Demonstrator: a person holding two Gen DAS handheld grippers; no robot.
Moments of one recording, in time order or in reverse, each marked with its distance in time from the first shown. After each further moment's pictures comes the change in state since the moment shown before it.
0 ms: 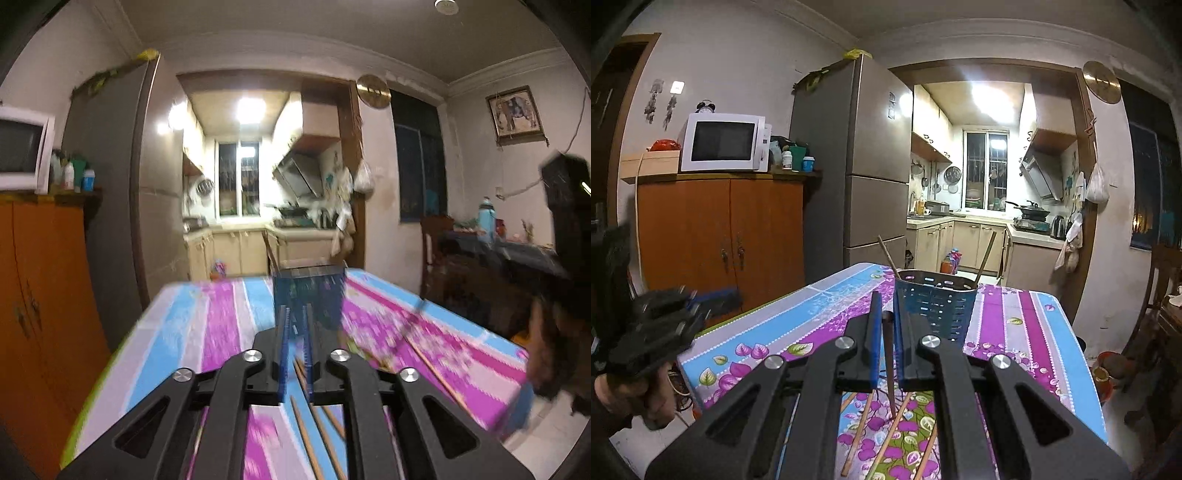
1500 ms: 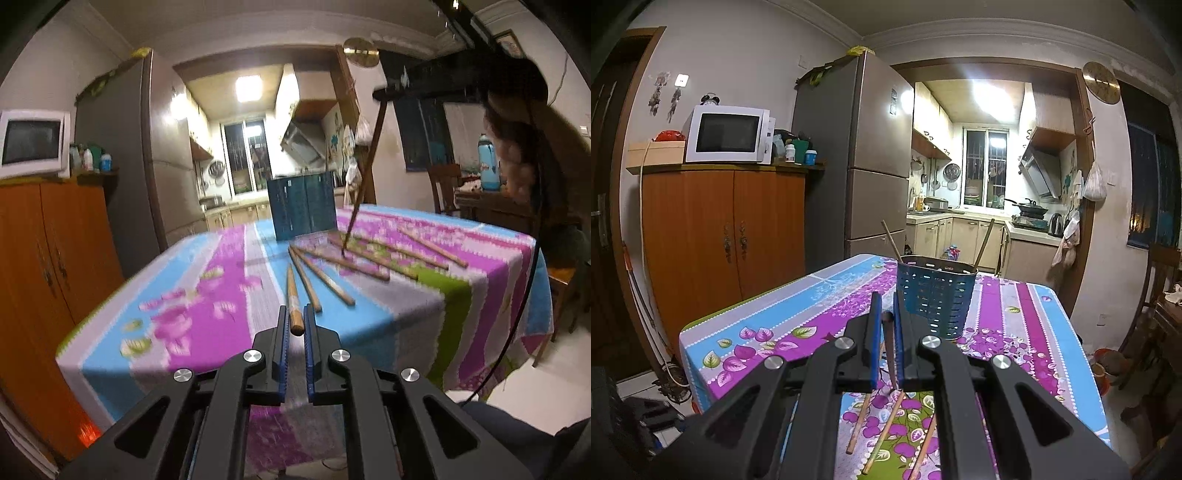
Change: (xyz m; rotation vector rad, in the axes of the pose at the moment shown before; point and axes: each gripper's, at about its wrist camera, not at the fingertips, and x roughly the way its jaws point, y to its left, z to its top) left arm -0.055 -0.055 -0.139 0.139 0.063 0.120; right arm -0.013 0.009 -0.017 -0.008 0.014 -0.009
